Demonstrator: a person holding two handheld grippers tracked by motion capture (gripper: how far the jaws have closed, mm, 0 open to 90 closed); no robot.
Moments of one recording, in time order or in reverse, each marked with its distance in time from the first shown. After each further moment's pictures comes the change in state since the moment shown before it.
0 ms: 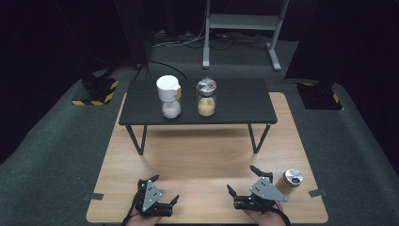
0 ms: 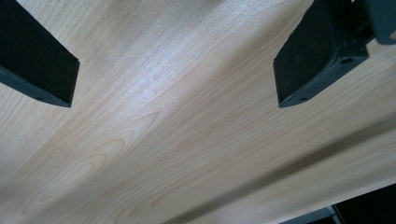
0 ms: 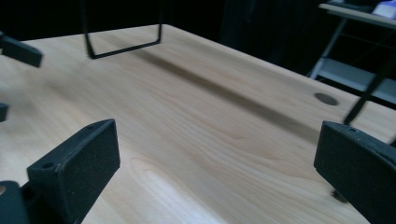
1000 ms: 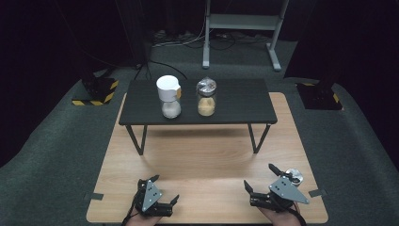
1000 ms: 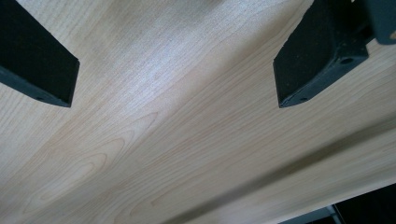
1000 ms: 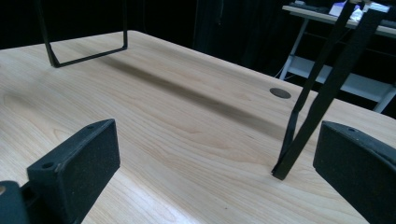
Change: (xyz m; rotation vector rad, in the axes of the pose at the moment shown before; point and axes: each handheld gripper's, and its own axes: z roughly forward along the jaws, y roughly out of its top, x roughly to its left) left arm 0.000 0.000 0.000 -0.003 -0.001 -0.005; right arm -0.032 0.000 -0.029 -0.012 -0.089 0.038
